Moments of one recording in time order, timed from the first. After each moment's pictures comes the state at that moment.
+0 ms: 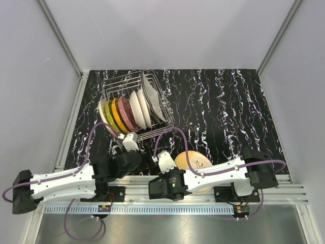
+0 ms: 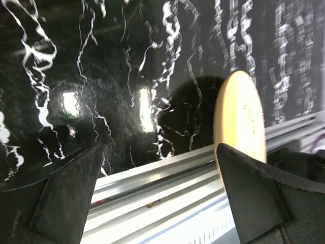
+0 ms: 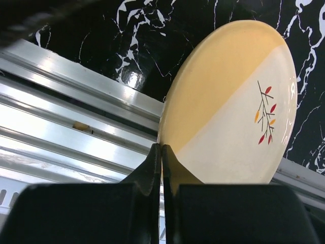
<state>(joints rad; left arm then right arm) -1.20 0.74 0.45 -0.40 -0.46 -1.16 1.66 1.64 1.18 -1.06 0.68 1.11</state>
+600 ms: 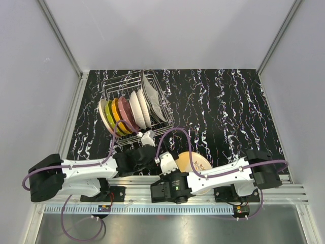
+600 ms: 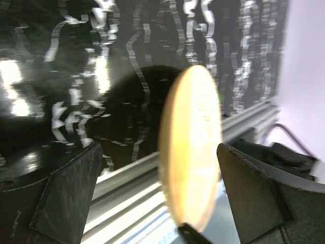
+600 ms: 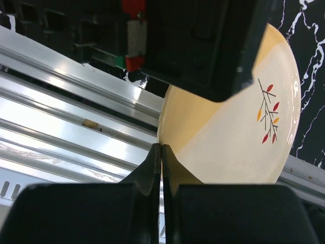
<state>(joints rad) -1.16 1.15 0.47 0.04 -0.23 -1.25 1.69 1.61 1.16 -1.04 0.70 1.17</state>
